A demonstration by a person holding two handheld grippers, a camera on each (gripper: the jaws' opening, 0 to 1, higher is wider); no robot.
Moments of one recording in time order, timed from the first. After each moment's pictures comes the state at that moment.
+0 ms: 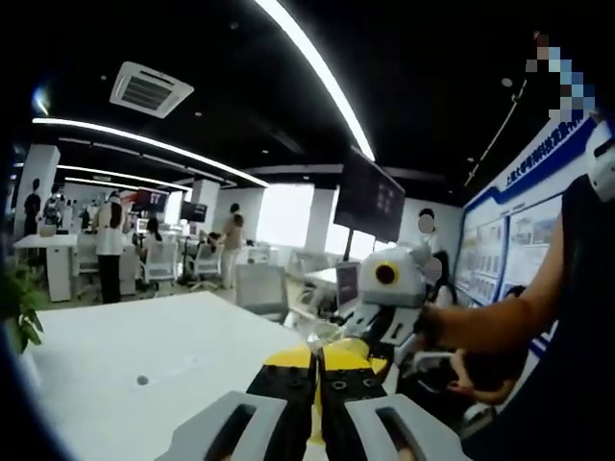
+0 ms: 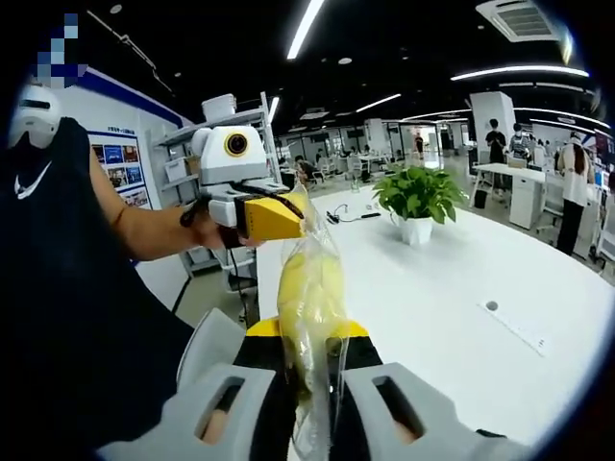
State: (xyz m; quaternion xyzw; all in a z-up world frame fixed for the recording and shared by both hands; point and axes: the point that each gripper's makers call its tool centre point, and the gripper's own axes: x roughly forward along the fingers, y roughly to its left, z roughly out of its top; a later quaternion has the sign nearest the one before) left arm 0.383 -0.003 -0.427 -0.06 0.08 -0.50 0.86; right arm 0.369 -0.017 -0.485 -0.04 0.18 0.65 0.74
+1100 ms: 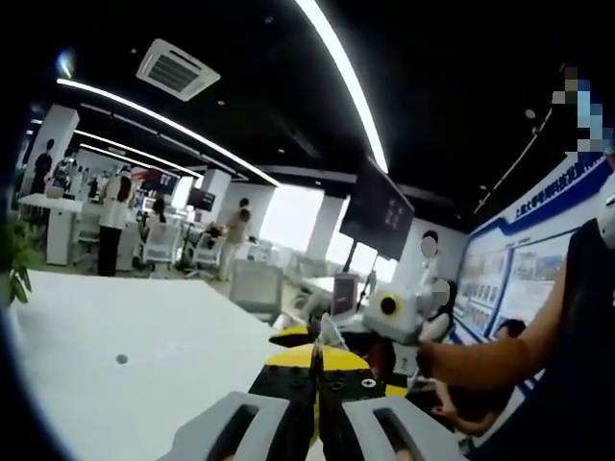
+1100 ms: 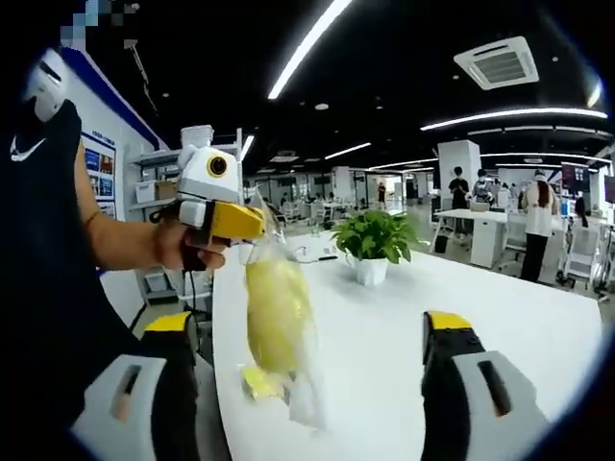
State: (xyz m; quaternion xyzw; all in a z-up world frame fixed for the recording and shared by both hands) left arm 0.390 -0.020 -0.424 -0.14 0.09 -0.49 0.86; right arm 0.413 -0.057 -0.485 -0.01 0.07 0.56 0.83
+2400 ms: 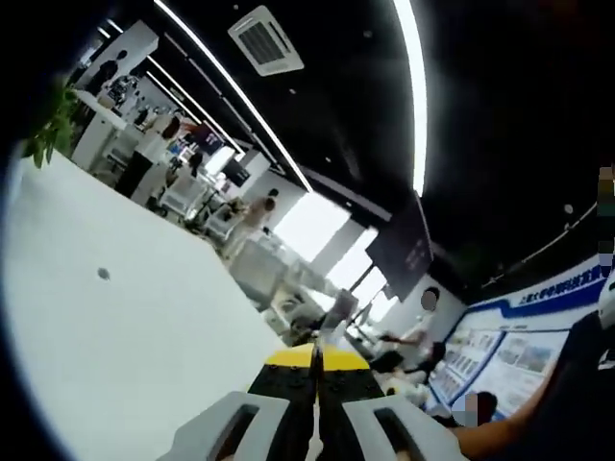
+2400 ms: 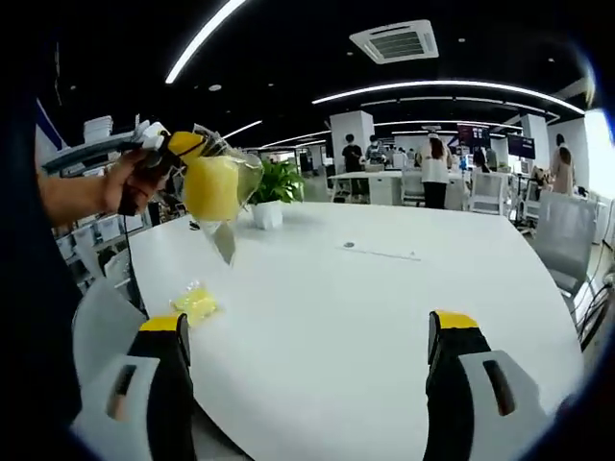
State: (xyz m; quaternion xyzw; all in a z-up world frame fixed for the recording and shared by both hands) left arm 0.413 -0.014 -0.485 -0.32 0.15 -0.44 0.82; right arm 0.381 -0.197 -0.626 0.00 0.15 0.35 0.92
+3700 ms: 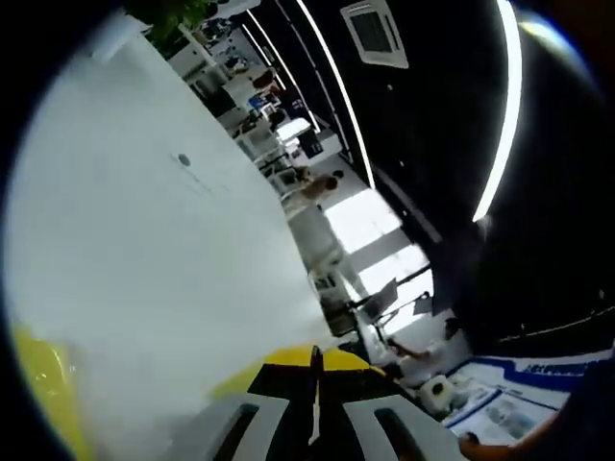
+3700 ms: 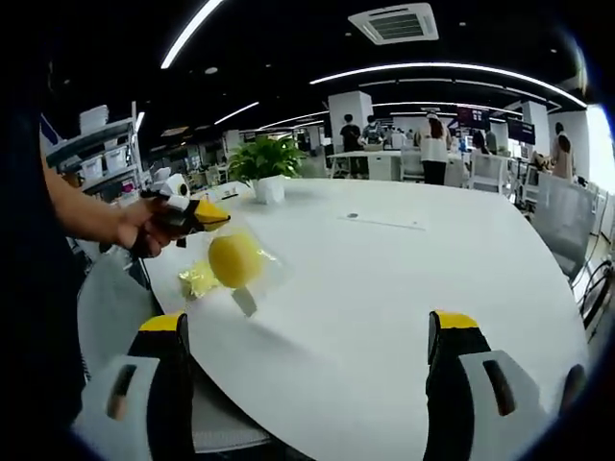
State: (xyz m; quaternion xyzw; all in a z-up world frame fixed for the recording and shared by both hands) left arm 0.407 0.004 -0.654 -0.45 0.27 -0.33 0.78; right arm 0.350 -0.199 -0.660 -0.01 0.20 0.35 0.92
